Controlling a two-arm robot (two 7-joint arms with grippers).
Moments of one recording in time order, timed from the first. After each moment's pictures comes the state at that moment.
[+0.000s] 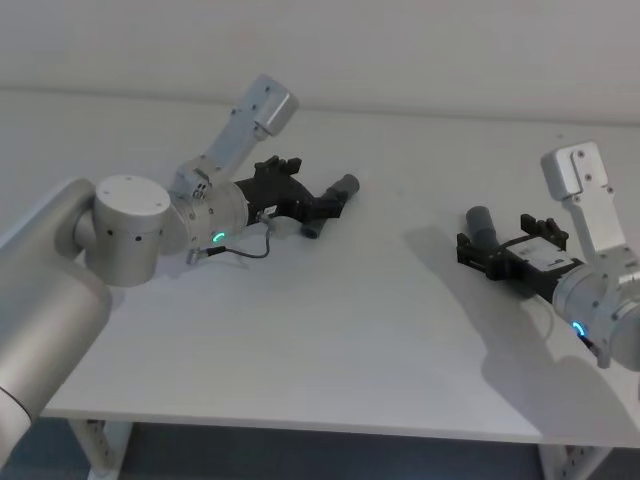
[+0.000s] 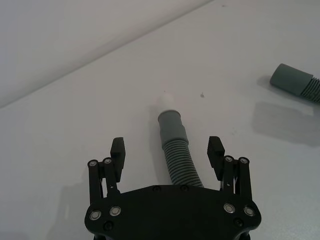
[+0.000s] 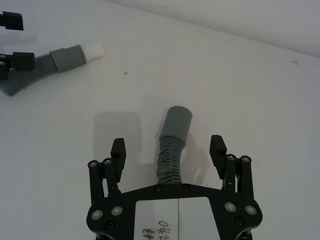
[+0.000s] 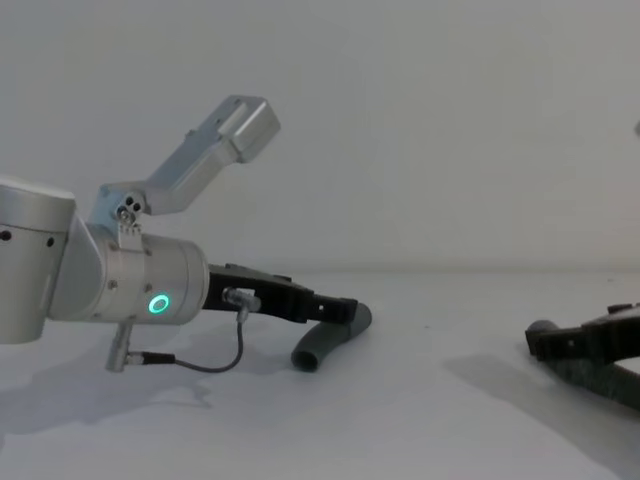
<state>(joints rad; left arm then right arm) -0.59 0.24 0.53 -1.21 -0.28 0.32 -0.41 0.17 0.34 -0.28 -1.69 0.19 0.57 0.14</state>
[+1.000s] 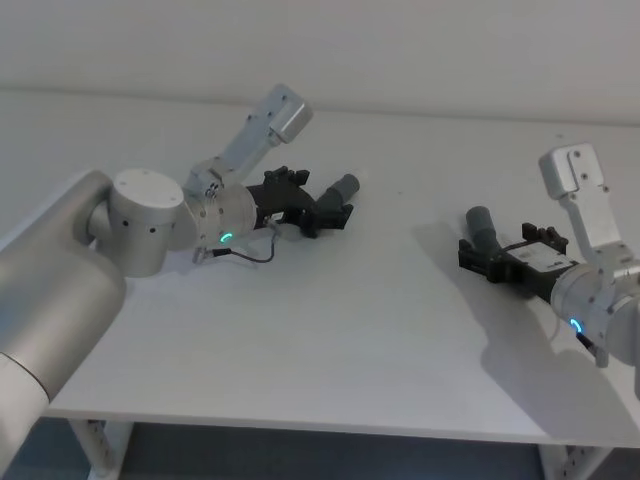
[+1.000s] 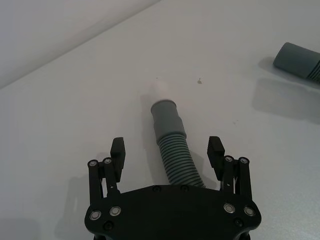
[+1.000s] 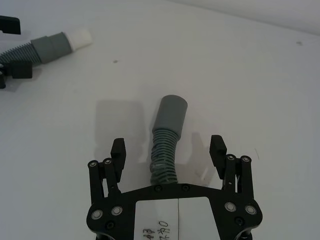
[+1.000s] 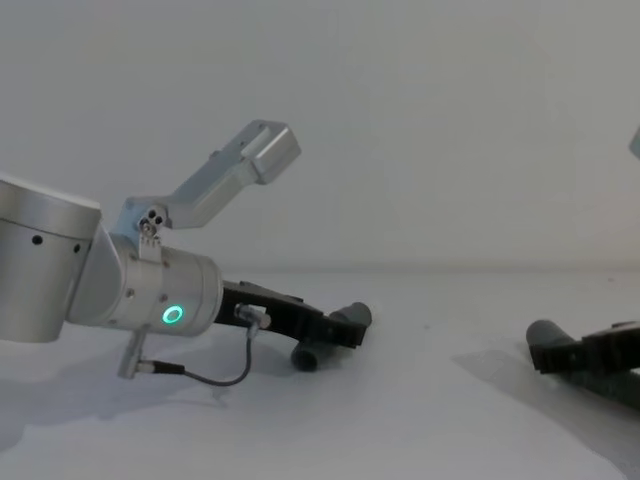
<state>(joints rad) -0.65 0.21 0.55 -1.10 -0.24 0.33 -0.47 0.19 0.31 -0.26 -1.66 0.18 0.63 0.14</state>
